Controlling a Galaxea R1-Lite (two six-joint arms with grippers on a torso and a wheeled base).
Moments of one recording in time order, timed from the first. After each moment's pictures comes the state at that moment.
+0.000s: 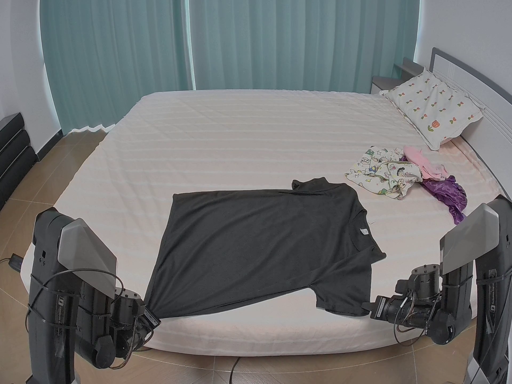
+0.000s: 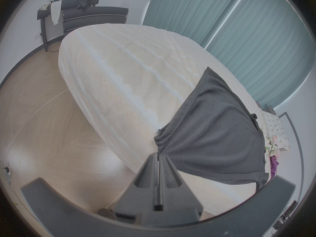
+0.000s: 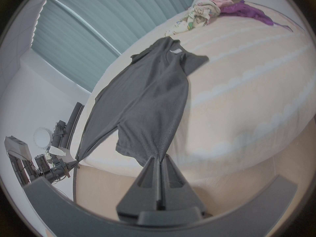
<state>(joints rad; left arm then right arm) -0.26 2.49 -0.11 -1.55 0.27 -0.93 0.23 2.44 -0.19 -1.55 0.21 0.54</state>
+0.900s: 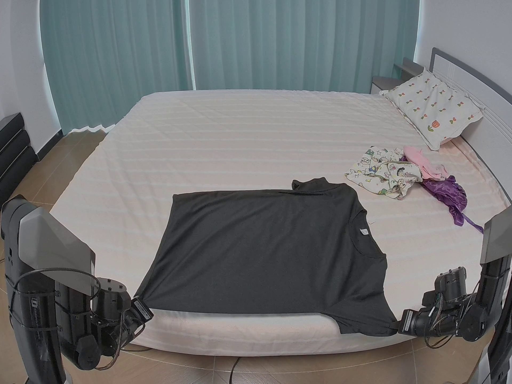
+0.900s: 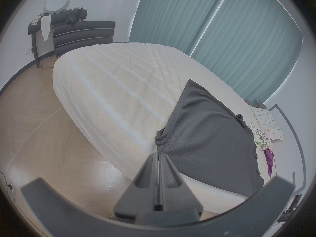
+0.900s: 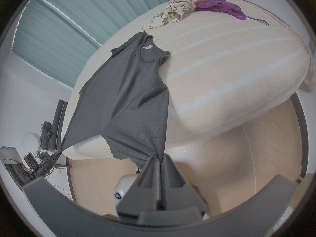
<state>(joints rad) -0.28 2.29 -0.02 -1.55 0.31 -0.81 0.13 2.15 -0.02 -1.18 0.19 0.50</state>
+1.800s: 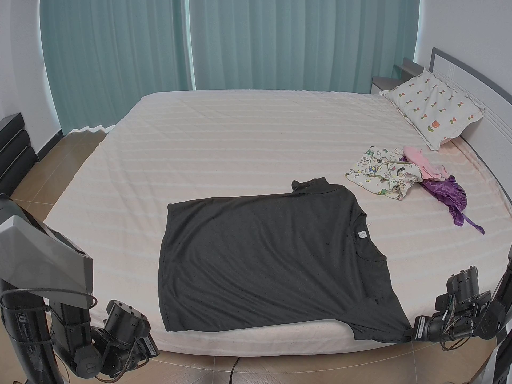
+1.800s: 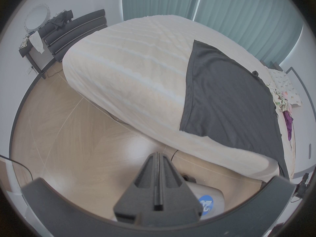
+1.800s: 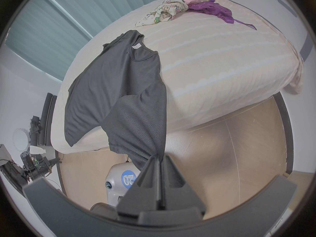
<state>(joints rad) -0.43 2.17 -0.02 -1.06 0.32 -0.85 0.11 1.90 -0.02 -0.84 0.11 0.44</state>
